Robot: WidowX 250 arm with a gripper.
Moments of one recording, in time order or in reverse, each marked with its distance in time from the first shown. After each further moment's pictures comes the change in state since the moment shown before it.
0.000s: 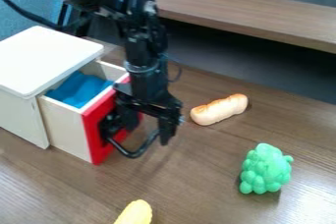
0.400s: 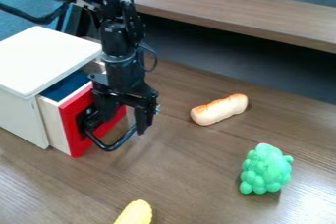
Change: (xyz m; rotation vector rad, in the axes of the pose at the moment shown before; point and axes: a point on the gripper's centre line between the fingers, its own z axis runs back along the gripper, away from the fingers) arm -0.002 0.028 0.007 0.037 -0.012 0.036
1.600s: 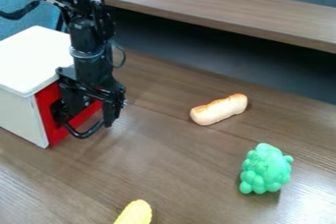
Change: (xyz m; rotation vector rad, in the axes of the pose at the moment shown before) arm -0.008 0.055 -0.001 0.118 0.006 0.093
